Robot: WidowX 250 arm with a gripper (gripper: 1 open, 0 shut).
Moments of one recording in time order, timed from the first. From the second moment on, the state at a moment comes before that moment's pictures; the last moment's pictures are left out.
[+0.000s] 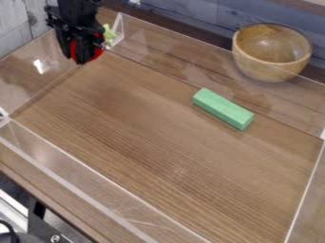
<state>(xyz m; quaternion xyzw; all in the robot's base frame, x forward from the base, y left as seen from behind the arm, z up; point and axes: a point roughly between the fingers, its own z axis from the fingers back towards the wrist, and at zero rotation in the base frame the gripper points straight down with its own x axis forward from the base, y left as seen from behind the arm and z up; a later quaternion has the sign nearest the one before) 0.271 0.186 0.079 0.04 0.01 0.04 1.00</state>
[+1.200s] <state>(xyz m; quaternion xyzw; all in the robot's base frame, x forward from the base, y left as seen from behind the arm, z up) 0.277 0.206 0.034 0.02 0.05 0.07 1.00</state>
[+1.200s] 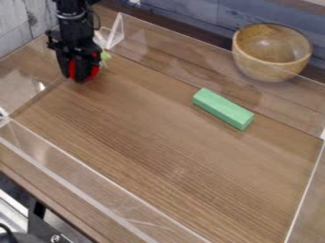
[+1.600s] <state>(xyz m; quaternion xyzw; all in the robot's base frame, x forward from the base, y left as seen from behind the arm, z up) 0.281 0.208 0.031 0.02 0.06 0.07 1.00</state>
